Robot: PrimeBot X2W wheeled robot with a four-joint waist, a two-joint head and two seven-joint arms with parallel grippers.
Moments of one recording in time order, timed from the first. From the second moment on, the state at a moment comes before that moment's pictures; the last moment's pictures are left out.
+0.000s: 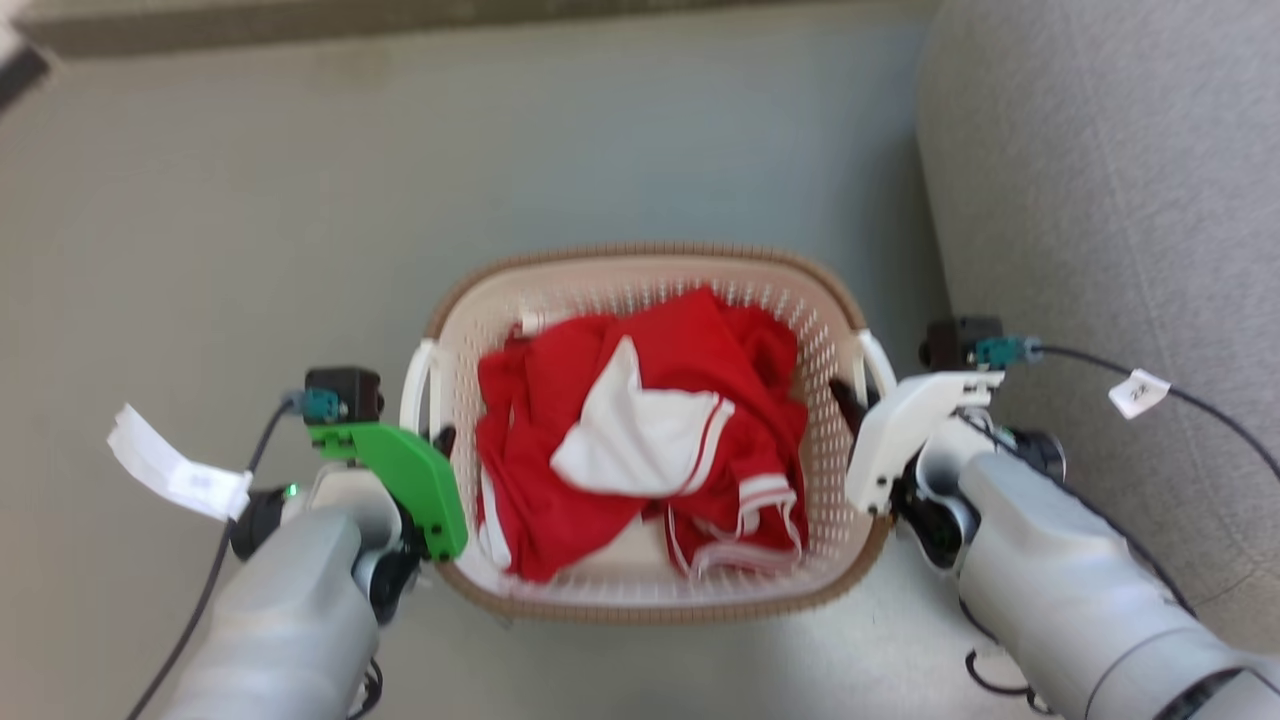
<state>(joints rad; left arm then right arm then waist) -0.71 0.04 -0.78 1.12 -0.92 -0.13 -0.05 -0.68 -0.06 0.79 1.10 0.88 0.10 -0.09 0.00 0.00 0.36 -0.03</state>
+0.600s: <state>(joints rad) -0.57 0.02 -0.81 1.18 -0.97 -0.13 0.05 -0.53 -0.06 0.87 1.09 0.98 0.10 0.03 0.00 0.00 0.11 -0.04</state>
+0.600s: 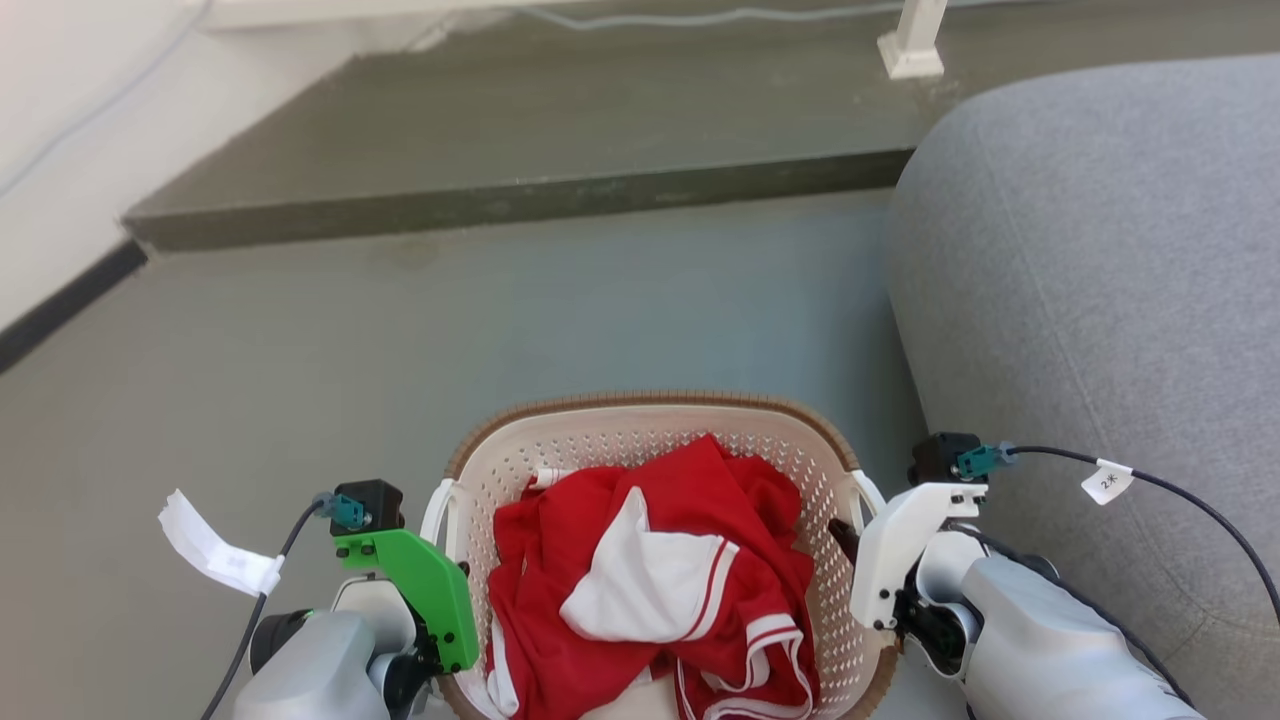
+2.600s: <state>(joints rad) -0.55 0.02 -0.84 1.20 -1.00 -0.13 0.12 -0.51 -0.07 0.96 1.10 1.08 0.09 0.11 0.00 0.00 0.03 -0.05</state>
